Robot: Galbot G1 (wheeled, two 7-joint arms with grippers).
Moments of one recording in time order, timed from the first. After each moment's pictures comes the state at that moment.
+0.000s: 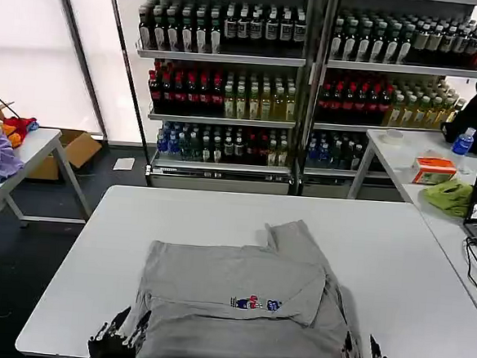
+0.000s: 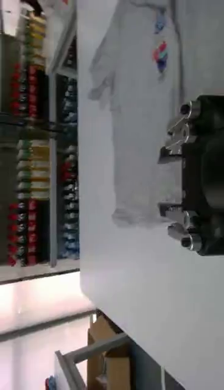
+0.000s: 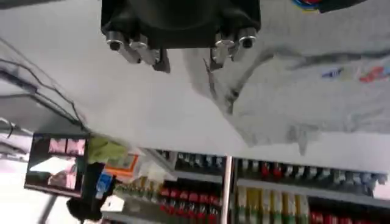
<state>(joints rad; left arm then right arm) 1.87 -1.27 -0.56 -2.44 -0.35 0.46 -0.11 -1.84 1.18 0.34 2.44 0.22 -0.41 0.68</state>
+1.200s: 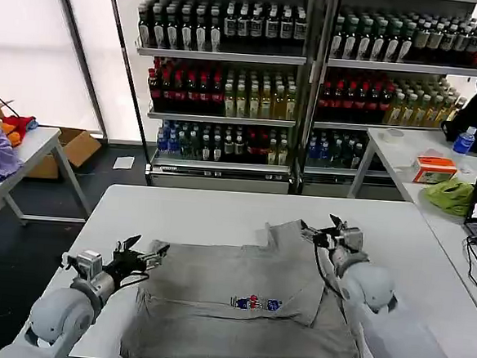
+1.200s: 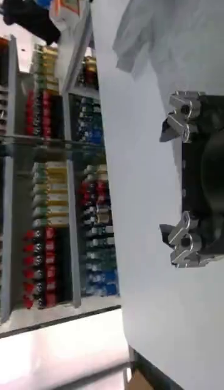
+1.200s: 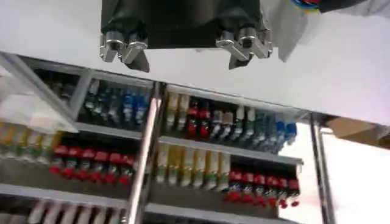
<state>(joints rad) 1.13 -1.01 -0.45 -1.81 -0.55 0.52 0.09 -0.72 1.04 0.12 1.60 0.52 -0.56 0.13</state>
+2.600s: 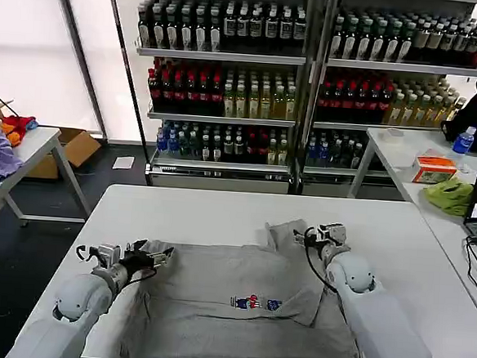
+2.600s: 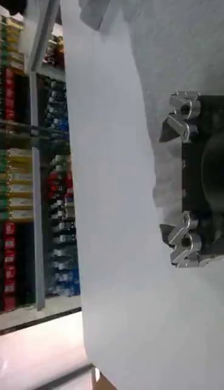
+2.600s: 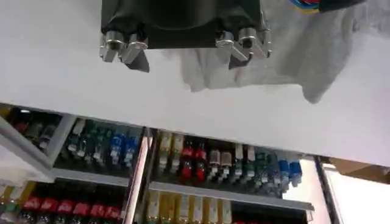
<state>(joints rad) 1.01 -1.04 -0.33 -1.61 -0.52 0.54 0.09 -0.69 1.15 0.13 1.39 0.47 -0.58 0.07</state>
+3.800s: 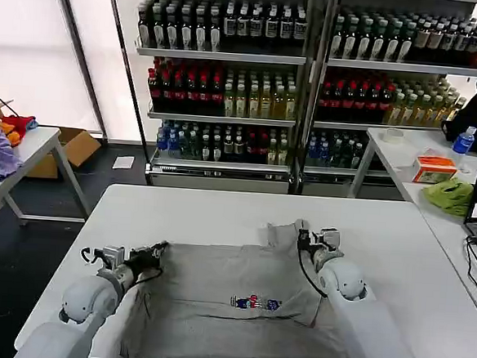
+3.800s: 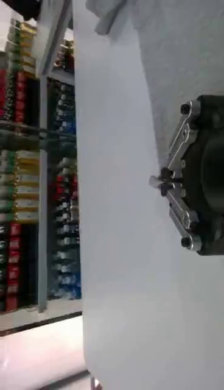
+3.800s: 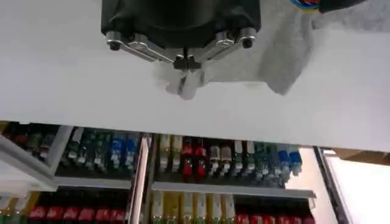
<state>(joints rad) 1.02 -1.07 -0.34 -1.65 -0.54 0.49 0.06 -0.75 1.22 0.19 1.48 0.48 -0.58 0.14</state>
